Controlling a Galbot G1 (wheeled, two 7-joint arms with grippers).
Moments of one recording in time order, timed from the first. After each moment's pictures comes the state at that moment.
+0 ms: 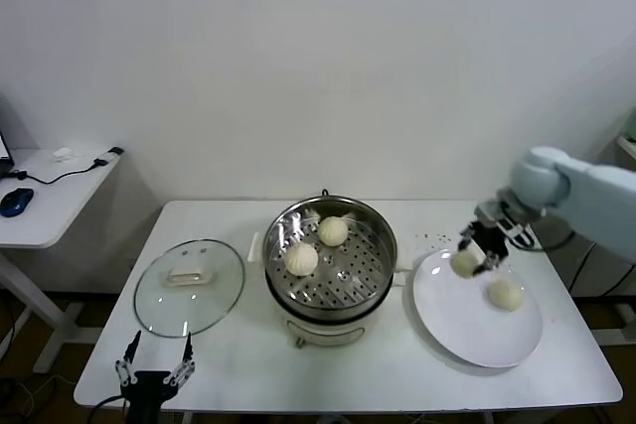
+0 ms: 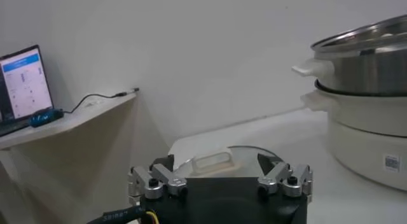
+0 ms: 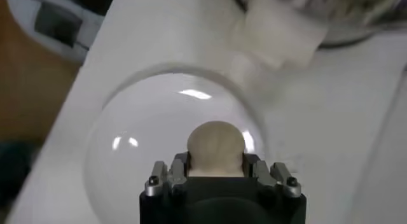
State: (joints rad) left arm 1.81 -1.60 -0.75 -2.01 0.16 -0.13 0.03; right arm 0.59 0.64 -1.35 1.41 0.10 0.08 -1.19
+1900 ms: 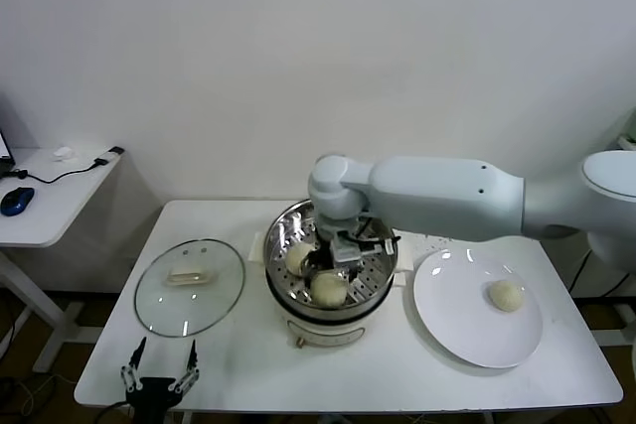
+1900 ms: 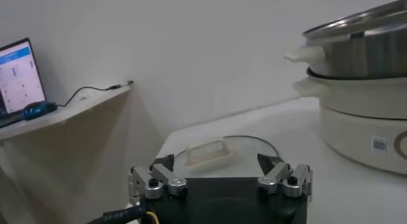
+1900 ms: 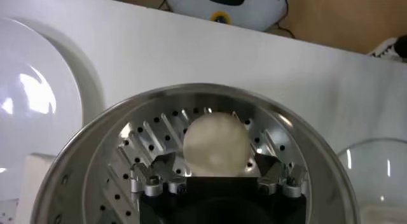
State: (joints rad) left arm 1.82 -1.61 -0.74 -1.99 0.18 -0.14 0.04; right arm 0.55 1.19 -1.32 1.49 -0.17 0.57 -1.19
